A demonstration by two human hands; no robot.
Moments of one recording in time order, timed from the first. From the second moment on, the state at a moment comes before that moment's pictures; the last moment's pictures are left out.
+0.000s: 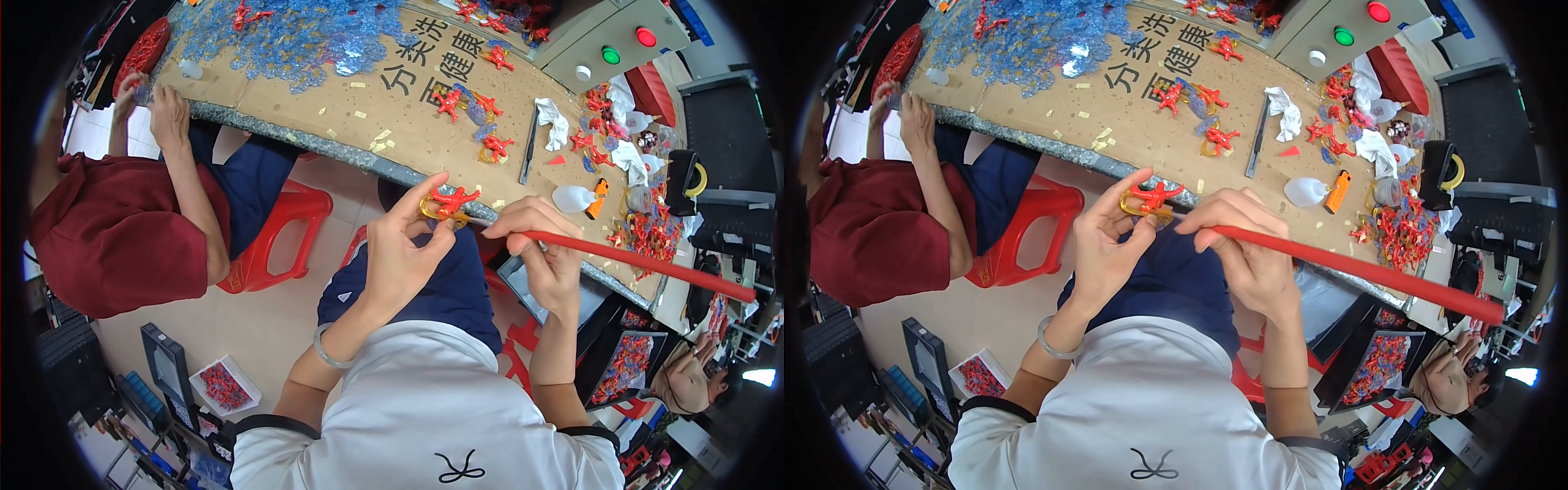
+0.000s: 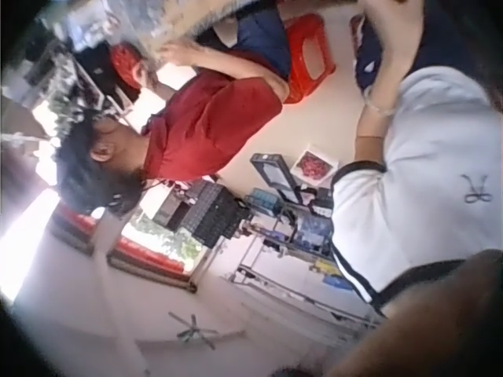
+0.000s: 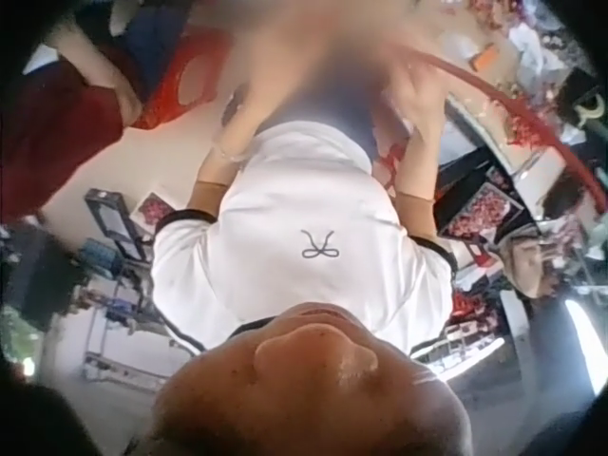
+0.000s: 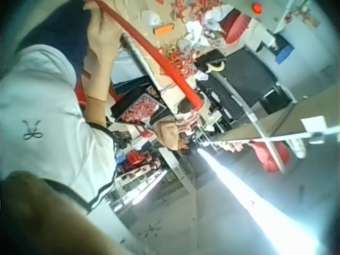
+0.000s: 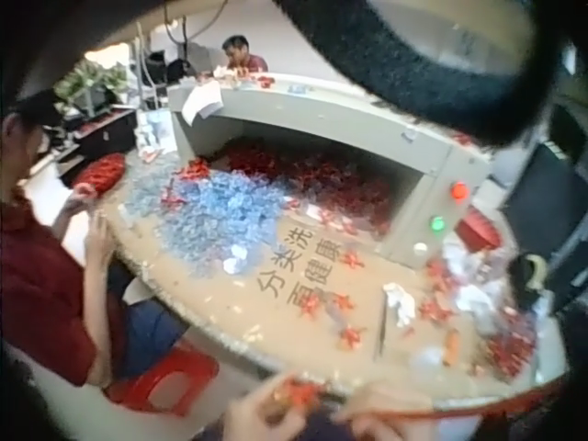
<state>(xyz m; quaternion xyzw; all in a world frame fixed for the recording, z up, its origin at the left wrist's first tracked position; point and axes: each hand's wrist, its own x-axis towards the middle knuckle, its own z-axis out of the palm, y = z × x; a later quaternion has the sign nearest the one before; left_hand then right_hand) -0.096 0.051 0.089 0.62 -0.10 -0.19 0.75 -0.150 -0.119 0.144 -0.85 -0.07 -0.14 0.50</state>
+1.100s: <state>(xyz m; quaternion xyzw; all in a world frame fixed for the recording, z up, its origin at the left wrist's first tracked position) -0.104 0.028 0.112 0.60 -0.12 -0.28 0.74 -0.246 -0.362 0.145 -0.86 0.37 -0.35 0.00</state>
